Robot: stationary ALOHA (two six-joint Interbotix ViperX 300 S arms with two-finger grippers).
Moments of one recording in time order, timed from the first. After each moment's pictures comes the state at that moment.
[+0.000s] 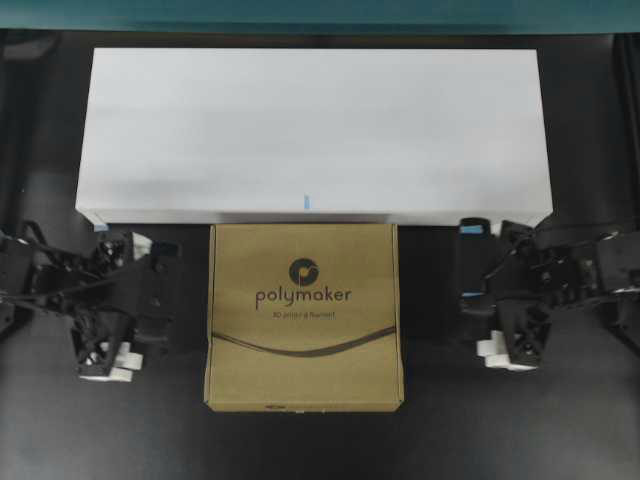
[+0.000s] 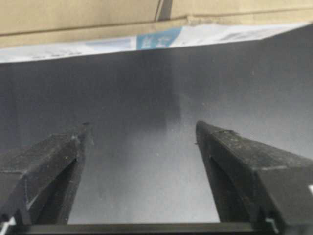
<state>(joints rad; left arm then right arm) -0.15 -0.28 0.94 0.04 0.31 -0.13 0.17 -0.23 0.97 -0.01 0.24 0.15</state>
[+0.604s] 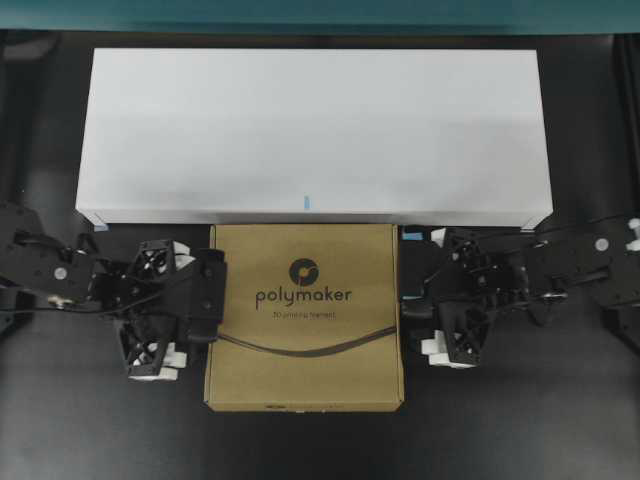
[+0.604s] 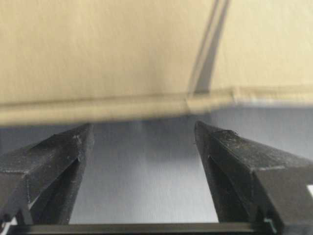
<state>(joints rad) -0.12 -0.06 0.89 0.04 0.14 -0.13 0.14 0.02 0.87 -0.02 0.06 0.13</state>
